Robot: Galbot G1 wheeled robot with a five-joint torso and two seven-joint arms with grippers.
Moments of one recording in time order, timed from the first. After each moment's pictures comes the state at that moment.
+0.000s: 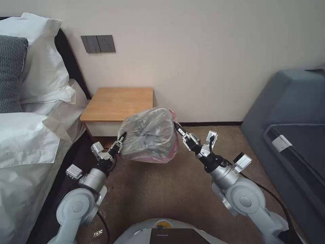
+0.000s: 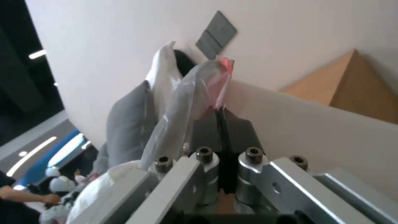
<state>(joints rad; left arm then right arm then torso) 1.59 -1.33 -0.62 -2.27 -1.26 0.29 -0.04 -1.41 0.93 0.31 2.31 1.28 -0.05 -0.16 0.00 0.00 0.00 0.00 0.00</state>
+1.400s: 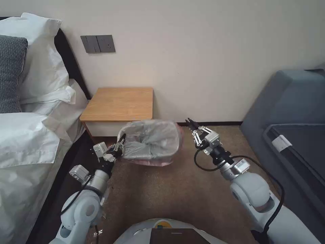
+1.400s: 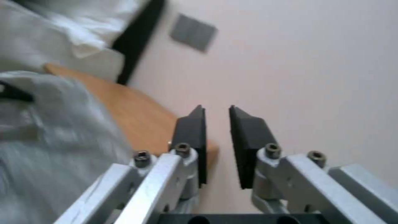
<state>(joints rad) 1.61 -1.33 -0.55 -2.30 -0.61 0.22 -0.06 -1.39 0.92 0.43 2.24 0.07 0.20 -0.18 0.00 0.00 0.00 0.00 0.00</state>
